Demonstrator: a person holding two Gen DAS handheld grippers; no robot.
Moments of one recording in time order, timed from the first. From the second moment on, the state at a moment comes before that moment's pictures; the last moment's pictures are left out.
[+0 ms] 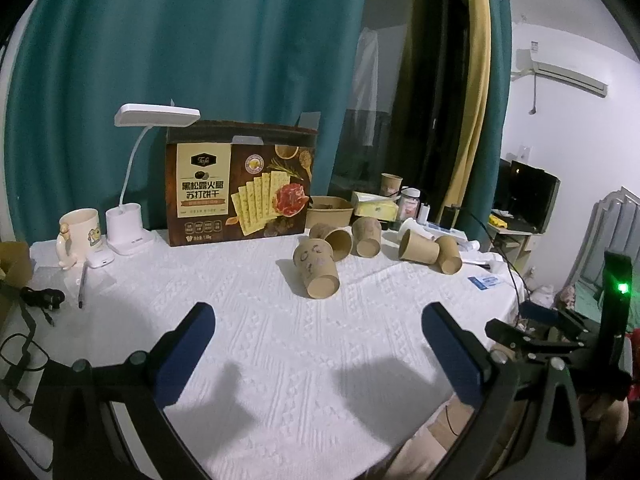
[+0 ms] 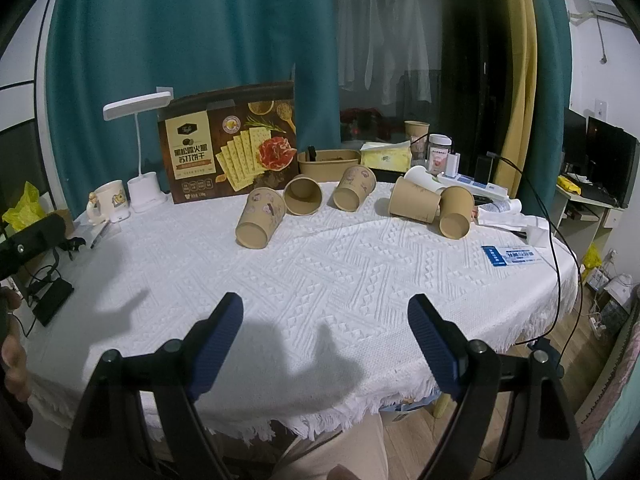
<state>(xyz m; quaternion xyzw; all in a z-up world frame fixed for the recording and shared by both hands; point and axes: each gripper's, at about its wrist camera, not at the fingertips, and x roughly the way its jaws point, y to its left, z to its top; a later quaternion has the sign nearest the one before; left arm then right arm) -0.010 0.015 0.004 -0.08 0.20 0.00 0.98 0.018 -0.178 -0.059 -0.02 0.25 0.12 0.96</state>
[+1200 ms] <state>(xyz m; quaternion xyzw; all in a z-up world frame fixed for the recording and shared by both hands) 0.294 0.022 -0.012 -0.09 0.41 -0.08 0.90 0.240 -0.272 -0.076 0.03 0.37 0.12 0.92</state>
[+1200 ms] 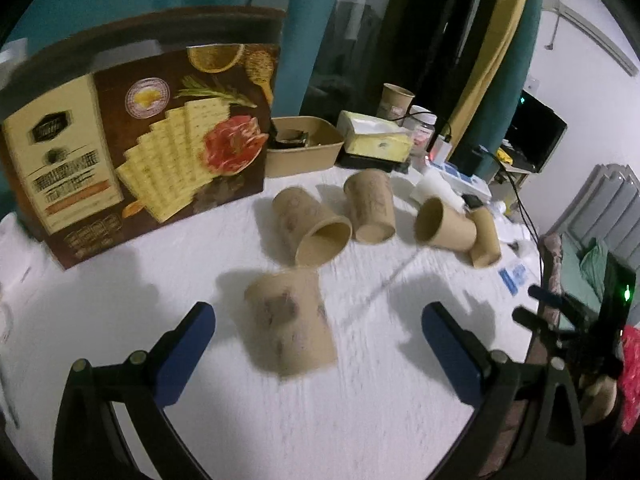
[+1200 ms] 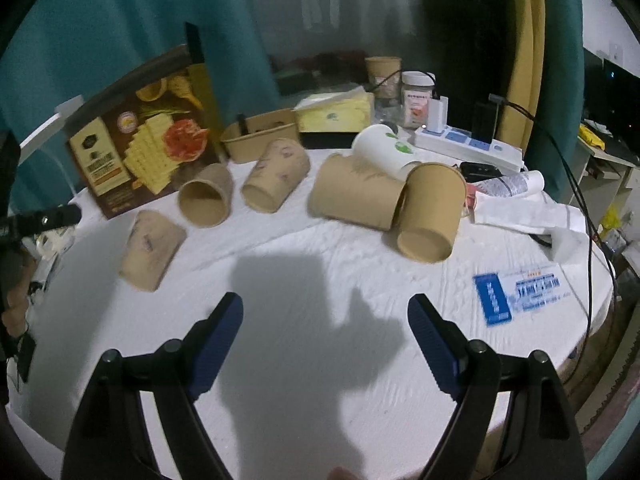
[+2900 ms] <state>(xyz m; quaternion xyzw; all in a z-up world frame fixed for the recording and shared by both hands) 0.343 -0.028 -0.003 -0.09 0.51 -0.22 0.83 0.244 -0.274 -0.051 0.07 0.33 0.14 0.93</state>
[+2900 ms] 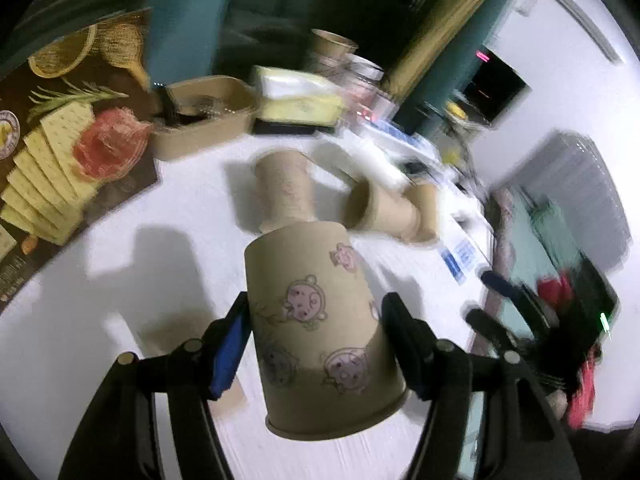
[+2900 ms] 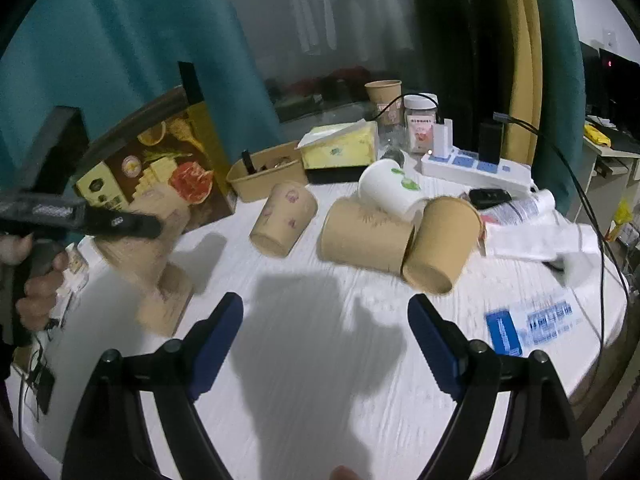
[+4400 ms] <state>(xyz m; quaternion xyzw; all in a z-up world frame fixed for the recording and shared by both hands) 0.196 -0.077 -0.075 0.31 0.54 -0.37 0.69 0.106 -0.214 -0.114 0.01 0.40 0.18 0.90</state>
